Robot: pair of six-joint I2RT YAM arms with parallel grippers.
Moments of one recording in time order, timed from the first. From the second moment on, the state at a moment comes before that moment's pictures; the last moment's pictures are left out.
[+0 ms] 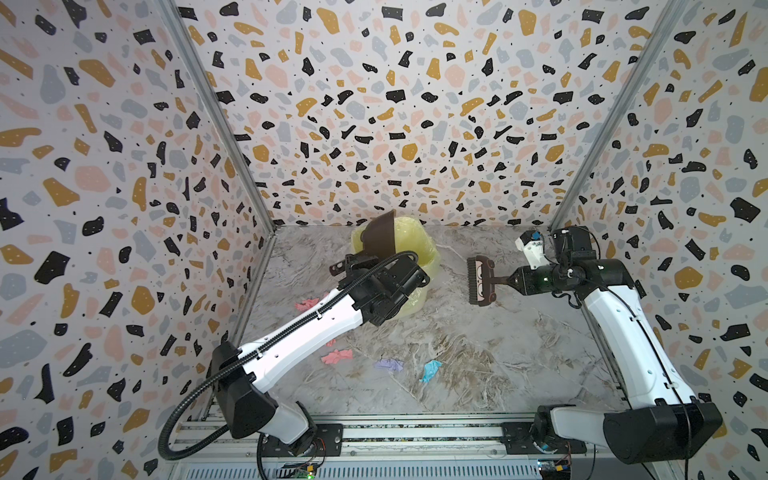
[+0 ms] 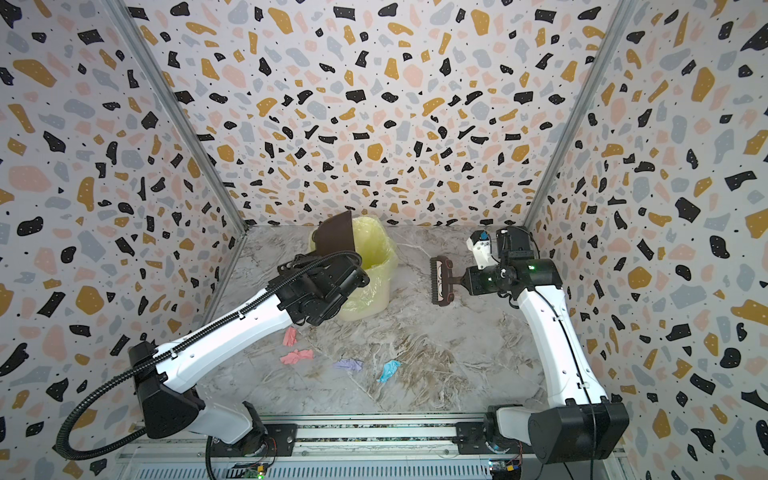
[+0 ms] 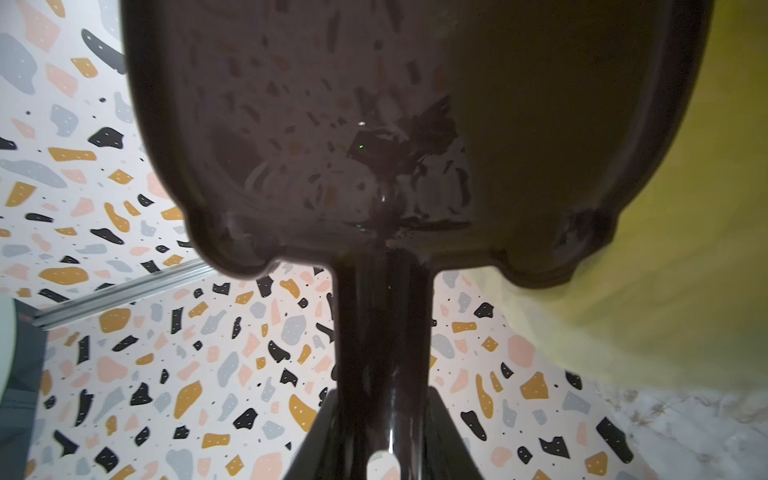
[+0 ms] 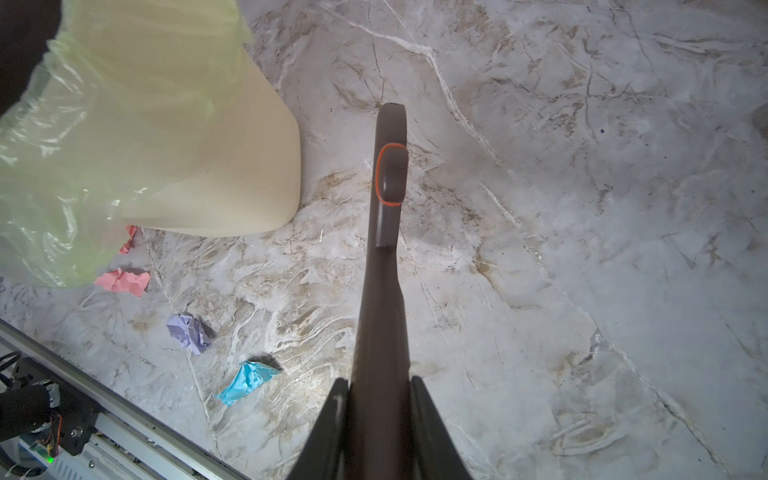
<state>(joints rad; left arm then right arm) -0.88 1.49 1.49 -1.07 -1.26 0.72 0.11 1.27 1.40 -1.07 -0.35 -0.09</state>
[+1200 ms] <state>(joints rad) -1.06 1.28 1.73 -1.23 -0.85 0.10 0.42 0.95 1.04 -1.00 -0.60 0.25</state>
